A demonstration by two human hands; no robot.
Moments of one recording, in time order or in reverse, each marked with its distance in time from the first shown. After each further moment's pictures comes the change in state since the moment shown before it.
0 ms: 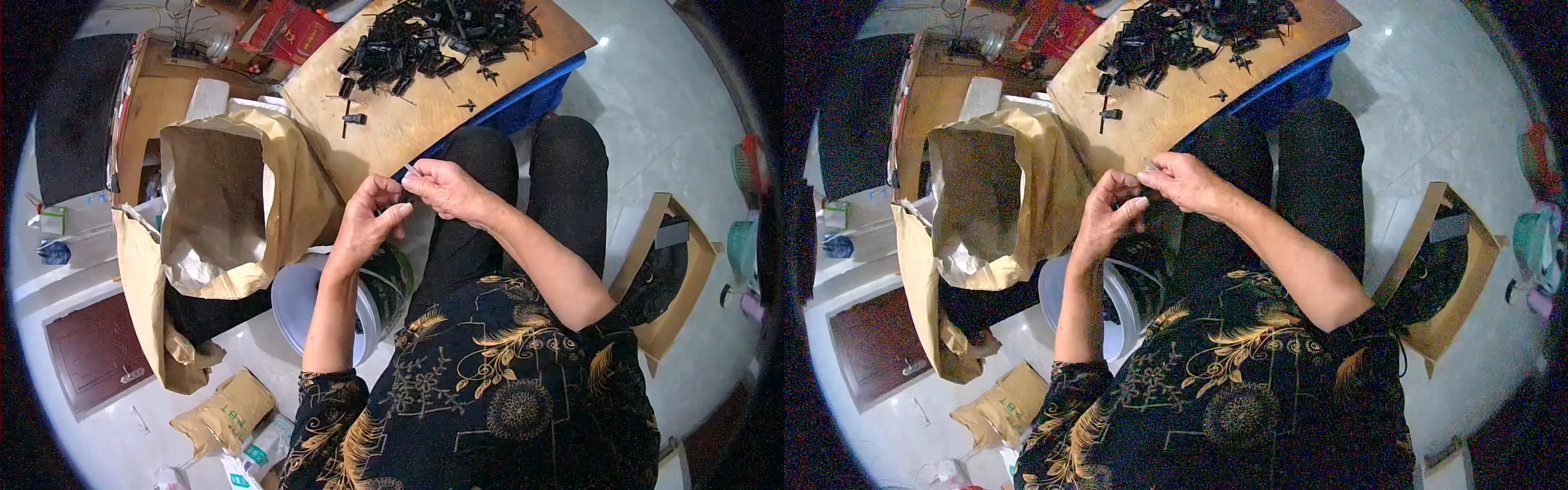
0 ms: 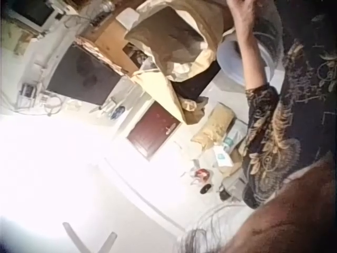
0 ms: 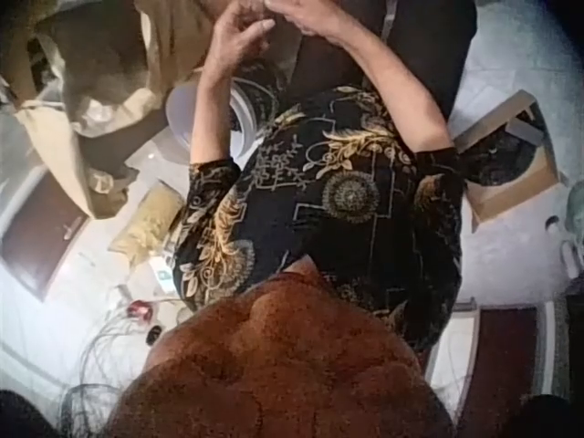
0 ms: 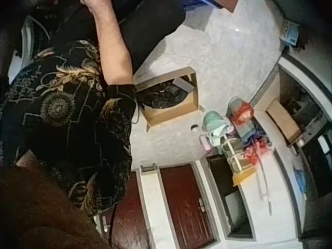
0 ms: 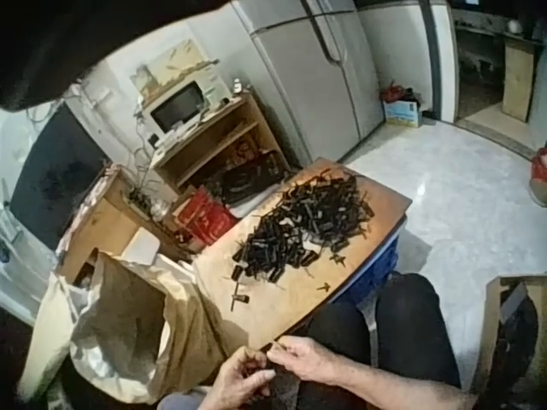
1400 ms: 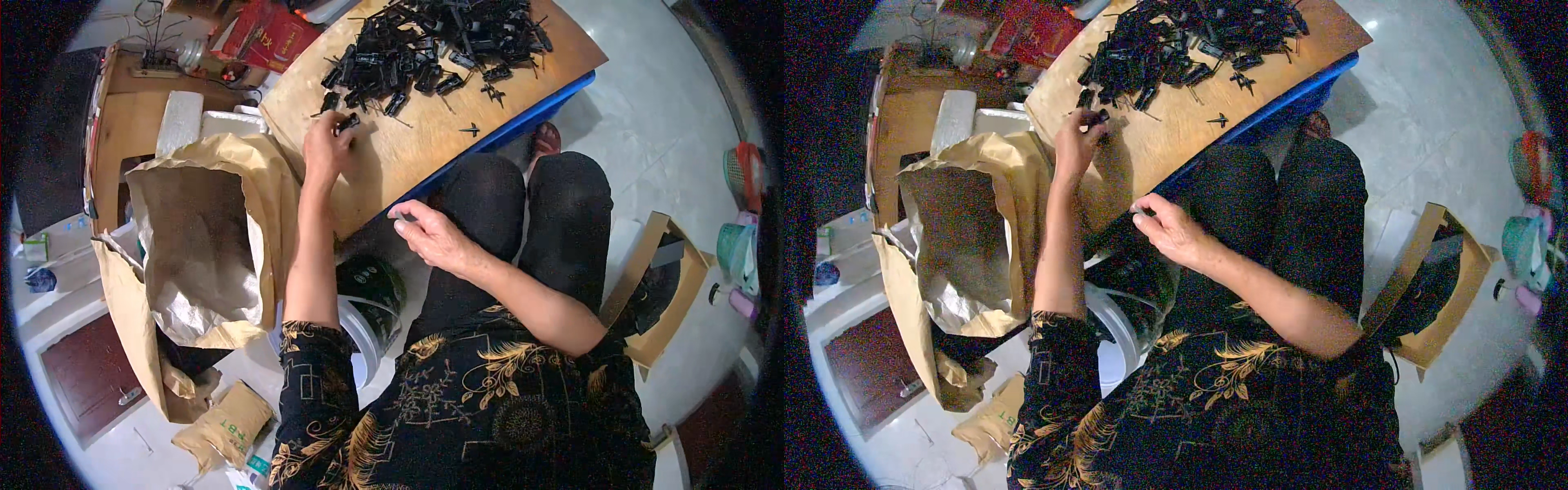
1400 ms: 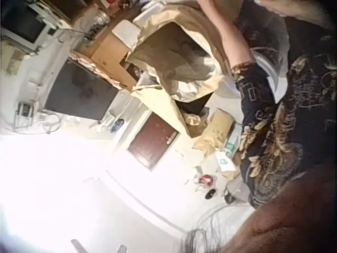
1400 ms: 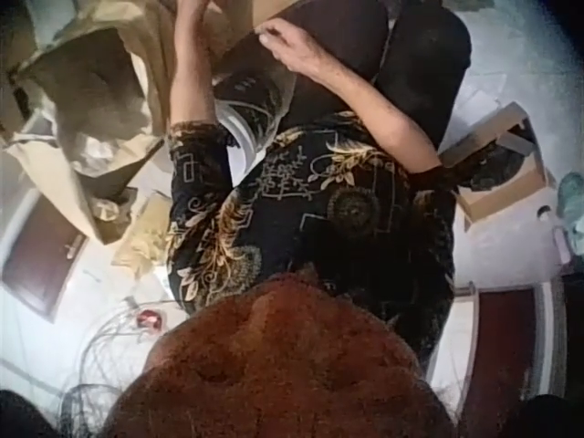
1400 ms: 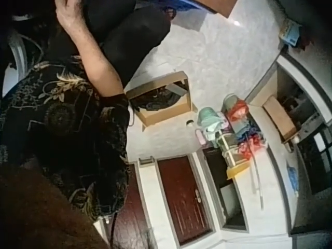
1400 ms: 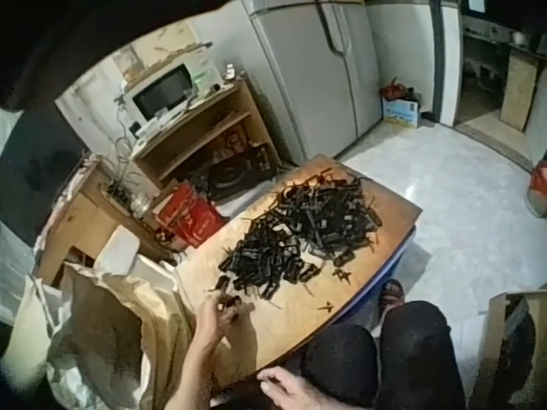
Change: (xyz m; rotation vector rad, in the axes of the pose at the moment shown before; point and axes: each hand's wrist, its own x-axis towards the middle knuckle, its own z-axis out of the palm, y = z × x) left_hand 0.170 -0.032 -0.105 1.041 0.377 0.307; right_hand 0.018 0.026 0.025 0.058 0.138 0.090
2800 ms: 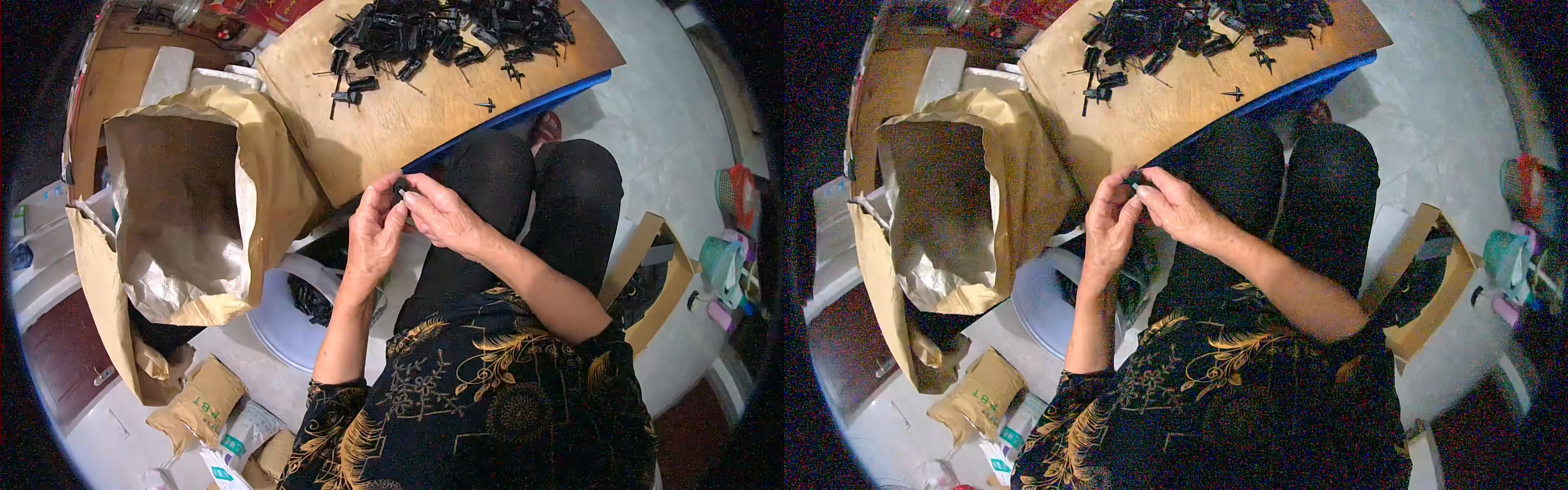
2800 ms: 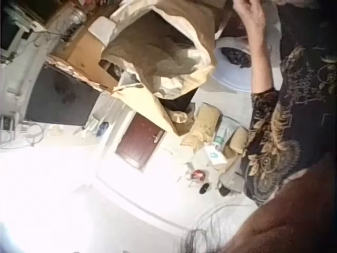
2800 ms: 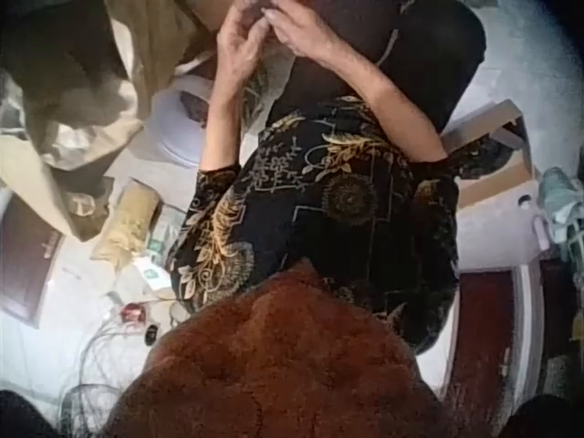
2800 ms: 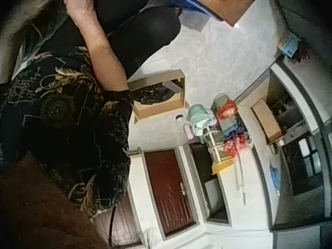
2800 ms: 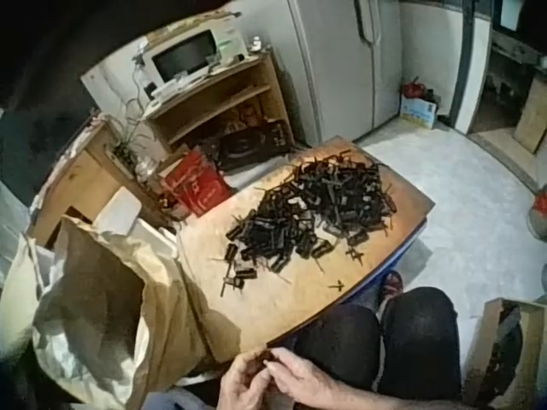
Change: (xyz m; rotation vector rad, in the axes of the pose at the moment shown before) left_hand -0.160 0.103 -0.018 -1.043 -0.110 -0.327; right_hand -0.004 -0.004 0.001 -0.015 -0.027 0.009
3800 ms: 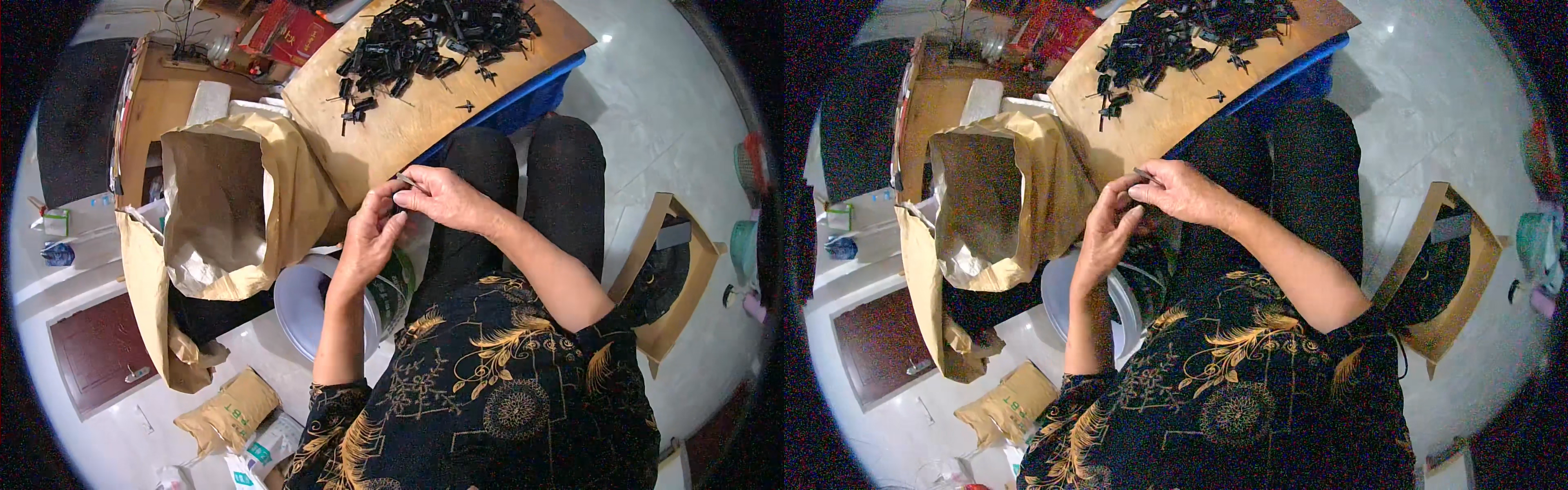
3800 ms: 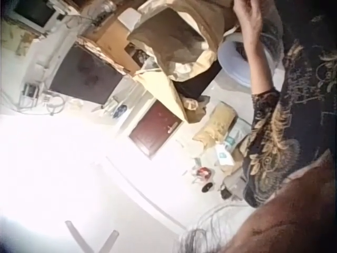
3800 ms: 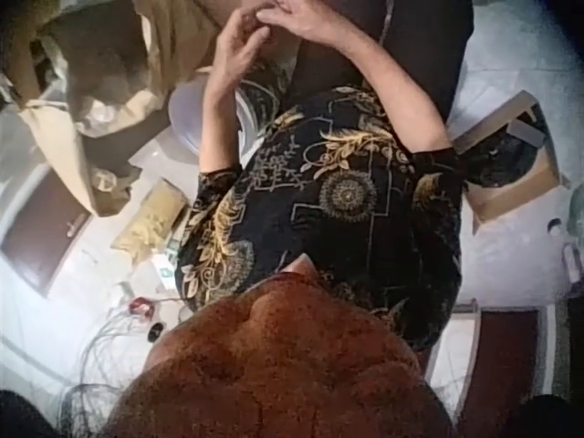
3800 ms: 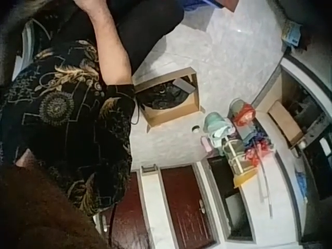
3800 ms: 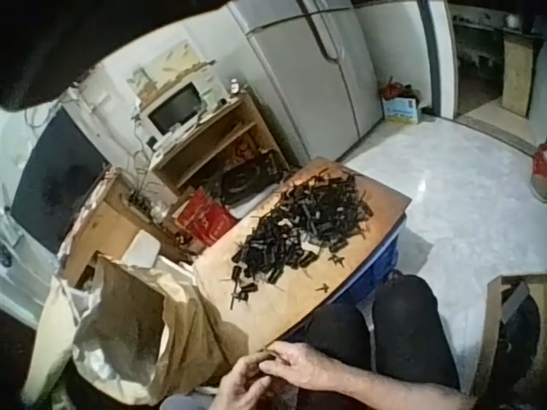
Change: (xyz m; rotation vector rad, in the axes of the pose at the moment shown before) left_hand -0.025 0.049 0.012 0.128 -0.242 -0.053; right_hand -0.008 -0.006 -0.029 -0.153 -0.174 -0.243
